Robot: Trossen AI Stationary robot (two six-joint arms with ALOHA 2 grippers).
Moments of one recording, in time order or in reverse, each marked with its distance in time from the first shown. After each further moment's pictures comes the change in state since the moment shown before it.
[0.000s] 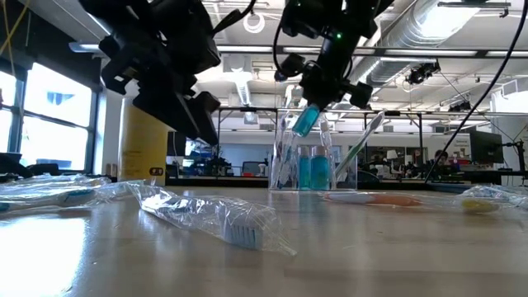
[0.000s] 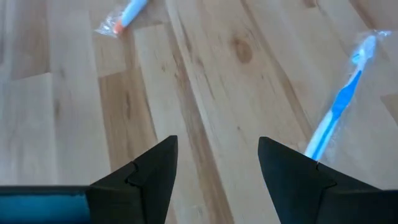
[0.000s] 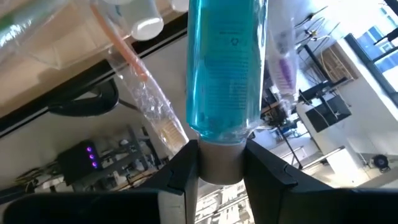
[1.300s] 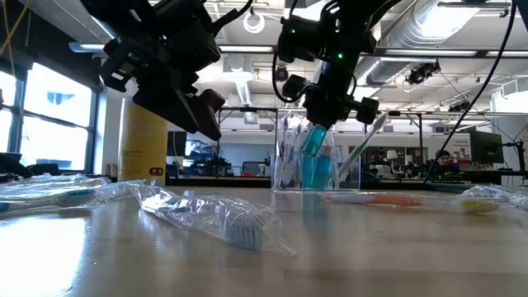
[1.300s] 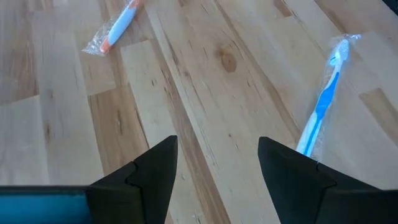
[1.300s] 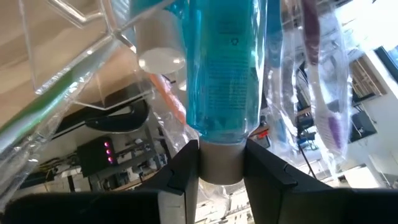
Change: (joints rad) left arm 0.035 0.000 0.000 0.018 0.101 0.077; right arm 0.012 0.083 -0.018 -0.103 -0.001 0.120
